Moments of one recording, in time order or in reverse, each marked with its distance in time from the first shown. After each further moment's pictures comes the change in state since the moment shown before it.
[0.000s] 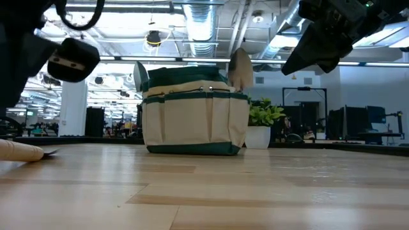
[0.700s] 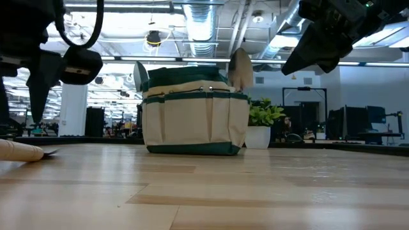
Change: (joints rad) left arm 0.035 -0.043 -0.039 -0.087 -0.020 0.180; right arm 0.000 0.000 0.000 0.001 0.000 0.000
